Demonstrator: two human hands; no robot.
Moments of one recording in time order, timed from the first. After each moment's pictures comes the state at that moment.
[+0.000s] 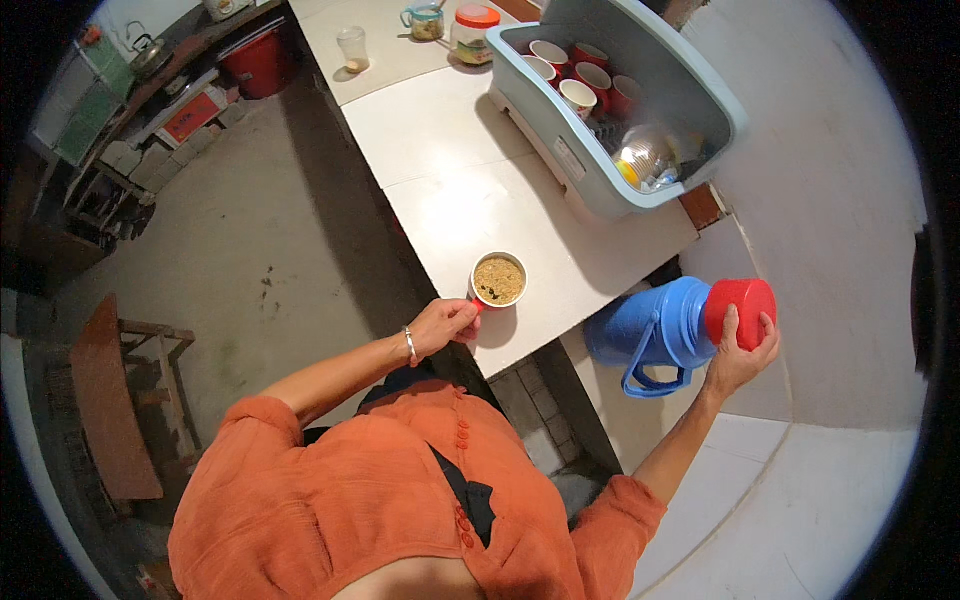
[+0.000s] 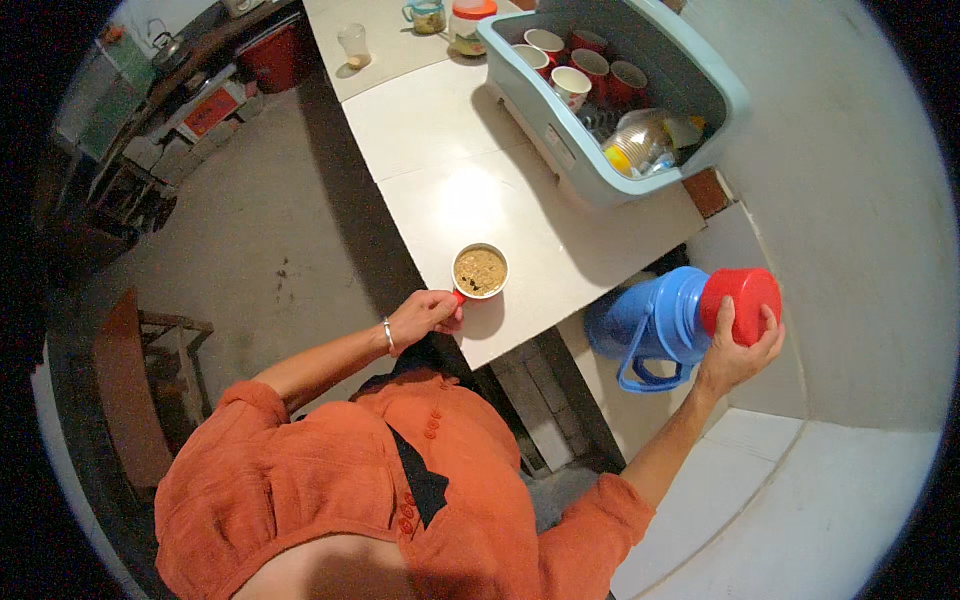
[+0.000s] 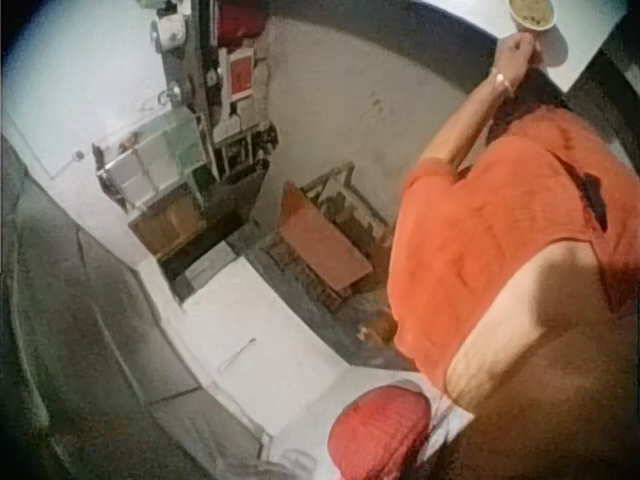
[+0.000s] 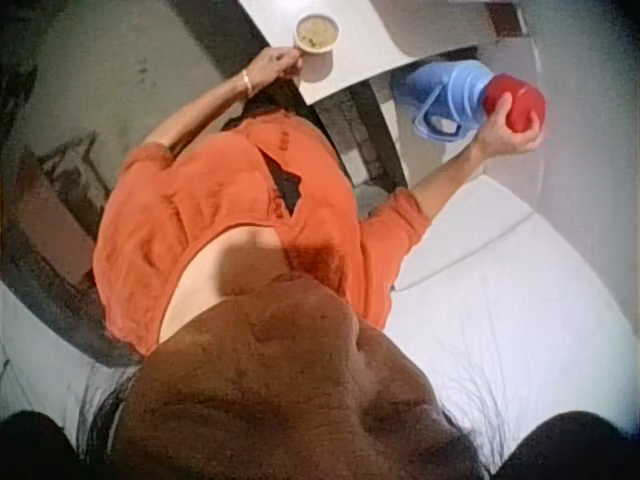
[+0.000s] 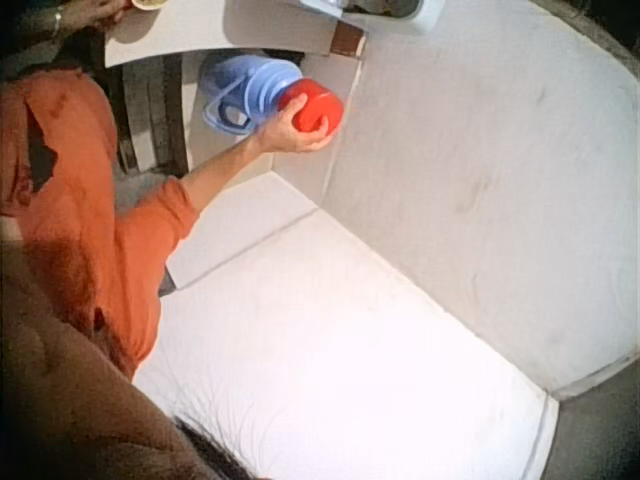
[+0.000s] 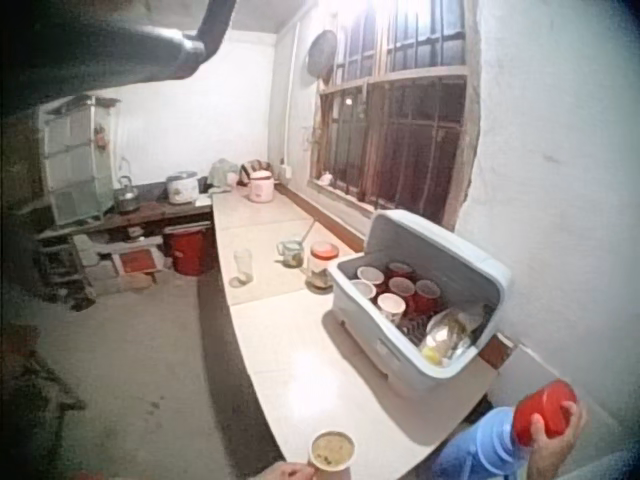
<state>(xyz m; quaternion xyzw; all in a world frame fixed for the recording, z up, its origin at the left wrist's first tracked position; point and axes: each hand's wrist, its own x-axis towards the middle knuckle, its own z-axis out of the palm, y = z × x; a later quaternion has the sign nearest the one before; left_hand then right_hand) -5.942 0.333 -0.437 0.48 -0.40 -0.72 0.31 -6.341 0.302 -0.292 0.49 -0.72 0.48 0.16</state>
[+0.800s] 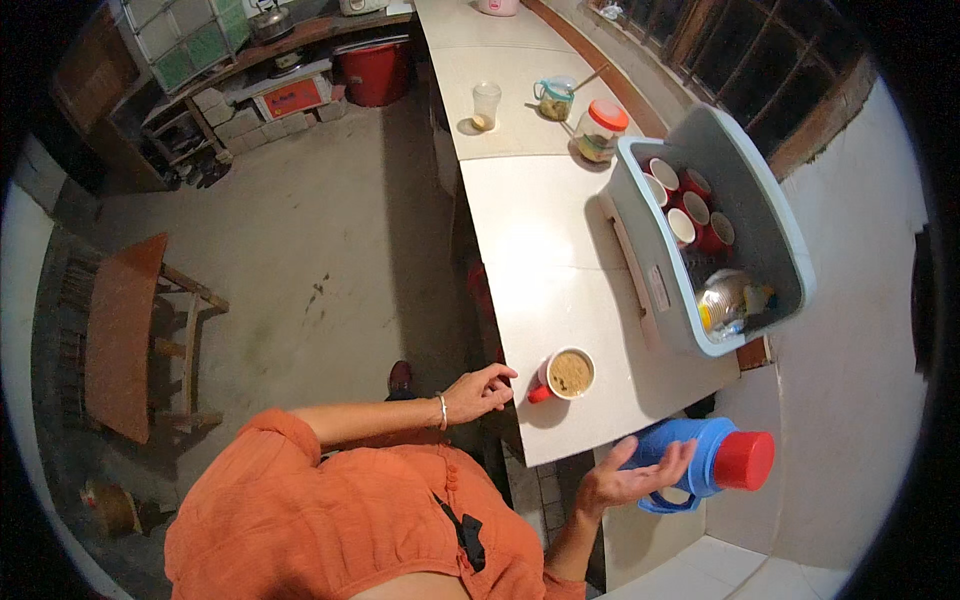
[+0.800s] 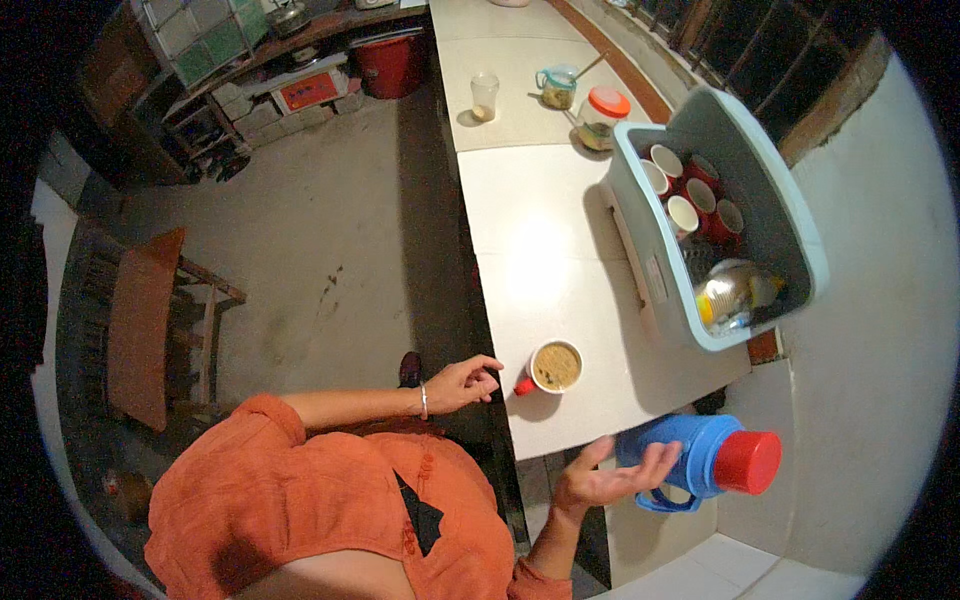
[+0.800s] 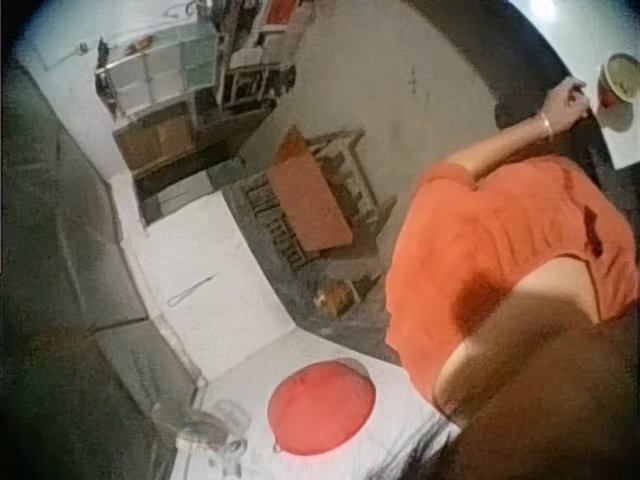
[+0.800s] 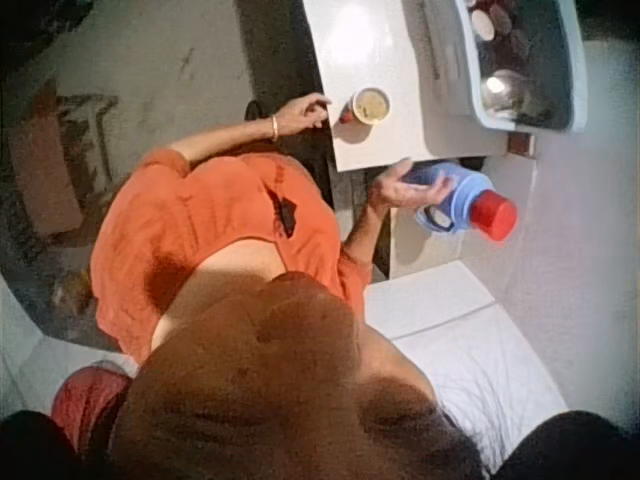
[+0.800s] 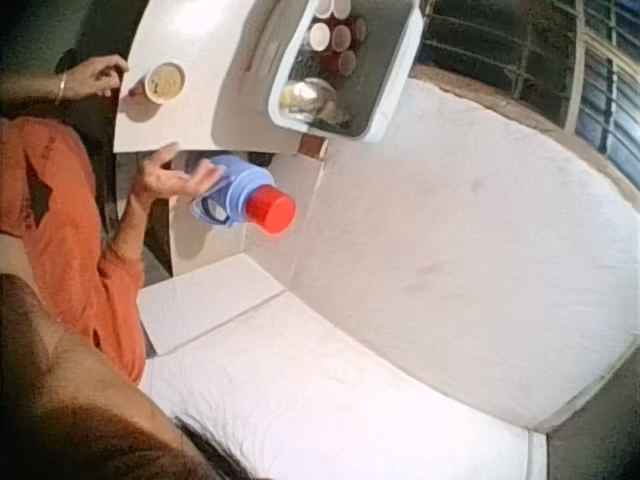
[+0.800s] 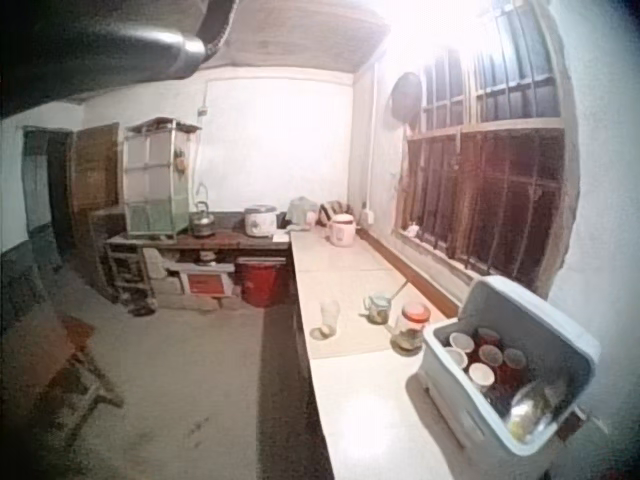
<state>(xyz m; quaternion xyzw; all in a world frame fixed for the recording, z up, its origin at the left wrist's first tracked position) -5.883 0.347 -0.437 0.52 -0.48 -0.61 0.36 -6.118 0.344 -0.330 0.64 -0.54 0.54 0.07</state>
